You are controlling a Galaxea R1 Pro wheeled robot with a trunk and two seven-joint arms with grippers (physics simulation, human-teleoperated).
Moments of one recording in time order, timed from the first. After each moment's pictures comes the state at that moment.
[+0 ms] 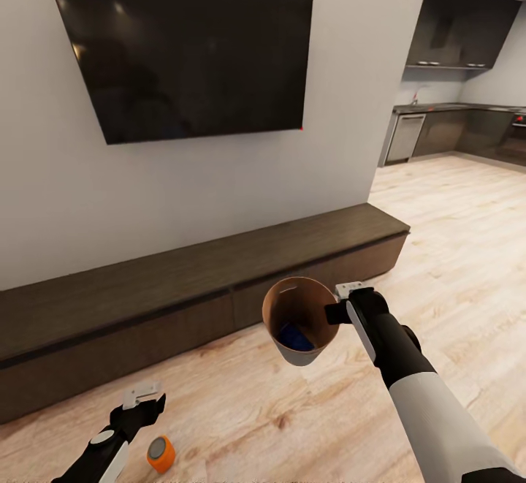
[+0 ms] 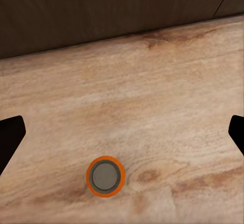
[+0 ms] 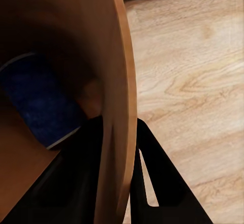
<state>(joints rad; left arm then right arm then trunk) -0.40 0.12 0.04 -0.55 0.17 0.00 0.00 -0.75 -0.01 0.13 -1.03 0.02 1.01 0.02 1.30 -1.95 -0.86</state>
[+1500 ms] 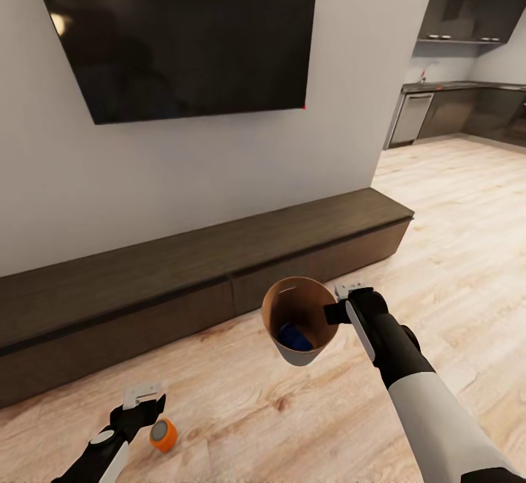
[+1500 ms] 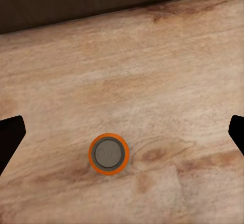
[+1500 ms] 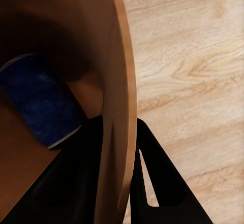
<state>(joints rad) -0.40 0.12 0.04 -0.55 0.17 0.00 0.00 -0.75 0.00 0.13 -1.03 0.02 1.01 0.02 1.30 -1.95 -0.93</state>
